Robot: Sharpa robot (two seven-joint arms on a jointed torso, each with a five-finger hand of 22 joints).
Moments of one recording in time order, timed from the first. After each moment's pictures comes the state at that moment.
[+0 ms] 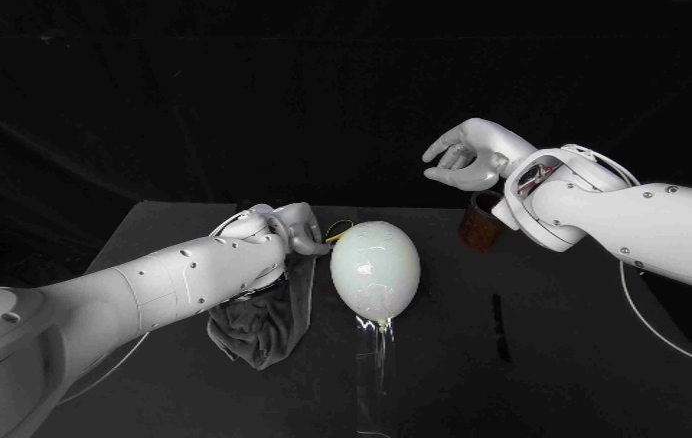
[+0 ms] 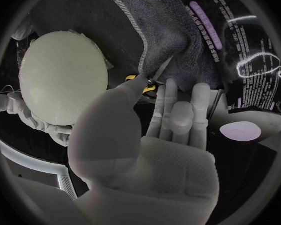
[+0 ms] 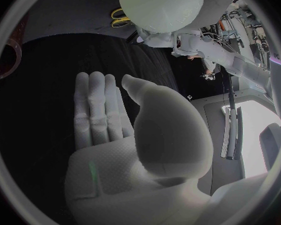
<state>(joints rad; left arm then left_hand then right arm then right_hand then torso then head) 1.19 -0.47 -0.09 0.98 -1.26 -0.24 -0.22 1.28 -0.27 0.44 0.13 0.05 0.94 0.16 0.30 0.35 1.11 0.10 0.36 0.19 1.26 0.03 1.46 0.84 0.16 0.96 0.14 1.19 0.81 1.49 -0.83 -0.18 1.48 -1.16 -0.48 -0.06 1.35 -0.23 0.53 0.14 0.07 0.97 0.16 0.19 0.25 1.31 0.09 0.11 0.27 1.12 0.04 0.70 0.61 0.16 0.98 0.15 0.48 0.50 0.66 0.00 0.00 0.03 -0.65</state>
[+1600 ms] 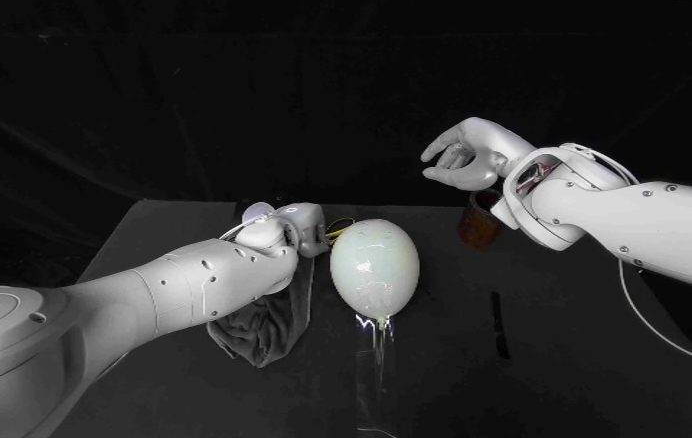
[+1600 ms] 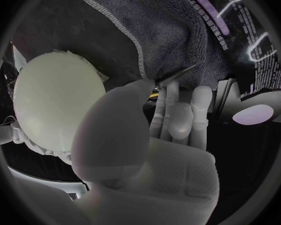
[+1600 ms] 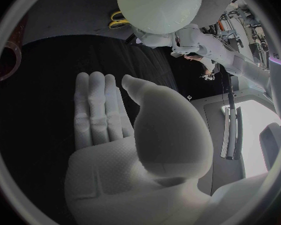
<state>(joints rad) 1.18 -0.42 -0.12 0.96 -1.48 -0.29 -0.27 1.47 -0.22 0.51 0.19 0.04 0.98 0.12 0.36 0.36 1.05 0.06 0.54 0.30 1.29 0.00 1.48 0.91 0.15 0.99 0.11 1.22 0.87 1.49 -0.83 -0.18 1.48 -1.16 -0.47 -0.06 1.35 -0.23 0.53 0.15 0.07 0.97 0.16 0.19 0.25 1.31 0.09 0.11 0.27 1.11 0.04 0.70 0.61 0.17 0.97 0.15 0.48 0.50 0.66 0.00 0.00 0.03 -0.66</state>
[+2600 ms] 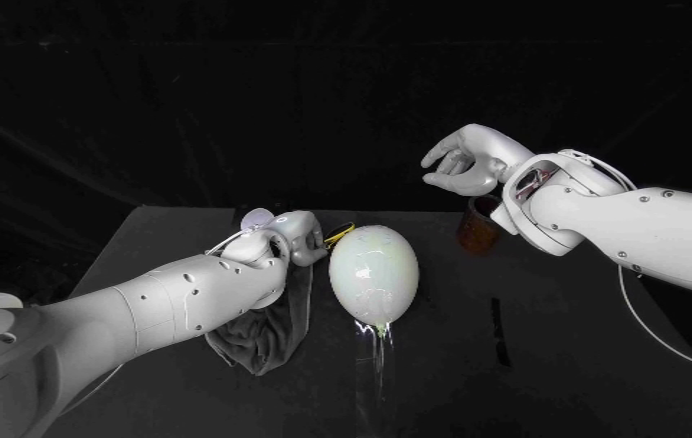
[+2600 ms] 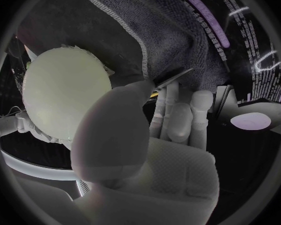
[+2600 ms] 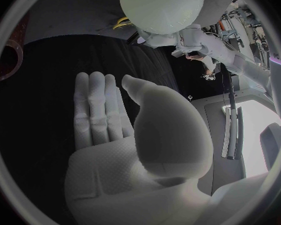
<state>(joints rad) 1.15 -0.48 -0.09 1.03 -1.42 -0.37 -0.20 1.44 -0.19 0.55 0.24 0.05 0.99 0.12 0.36 0.34 1.05 0.05 0.56 0.30 1.31 -0.01 1.48 0.94 0.15 1.01 0.10 1.27 0.93 1.48 -0.83 -0.18 1.48 -1.15 -0.47 -0.06 1.35 -0.23 0.53 0.16 0.07 0.97 0.16 0.19 0.25 1.31 0.09 0.11 0.28 1.11 0.04 0.70 0.61 0.16 0.97 0.15 0.48 0.50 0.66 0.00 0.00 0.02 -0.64</state>
